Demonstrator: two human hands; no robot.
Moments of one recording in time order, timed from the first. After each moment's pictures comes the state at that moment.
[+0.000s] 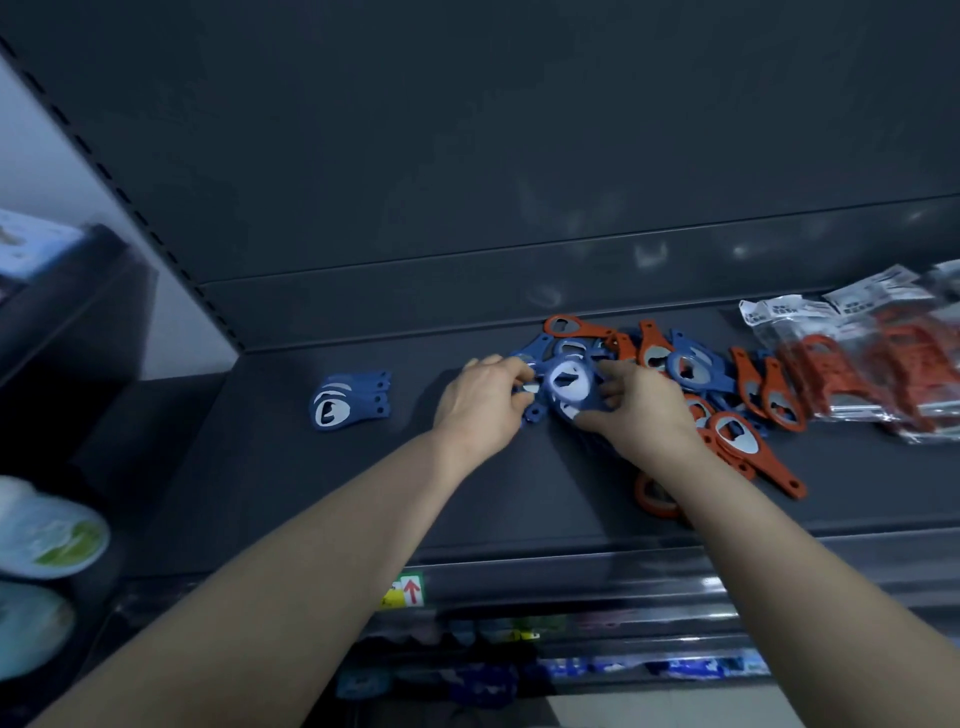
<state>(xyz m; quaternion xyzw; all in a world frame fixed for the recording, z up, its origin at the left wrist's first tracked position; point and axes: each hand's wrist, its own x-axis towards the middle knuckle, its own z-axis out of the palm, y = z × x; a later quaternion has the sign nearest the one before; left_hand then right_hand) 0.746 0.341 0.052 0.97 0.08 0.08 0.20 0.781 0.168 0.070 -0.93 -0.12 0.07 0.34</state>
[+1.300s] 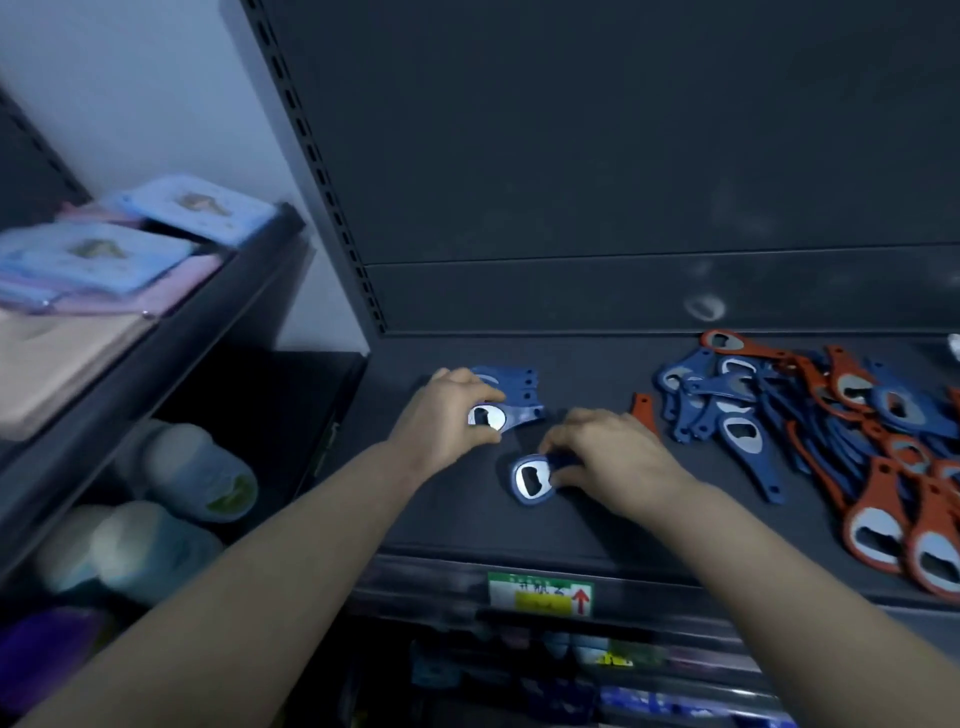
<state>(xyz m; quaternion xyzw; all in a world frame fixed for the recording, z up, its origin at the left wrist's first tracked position) 0.645 0.524 0.046 0.97 0.11 0.07 0.21 0.716 0.320 0.058 -0.88 -0.44 0.11 0.12</state>
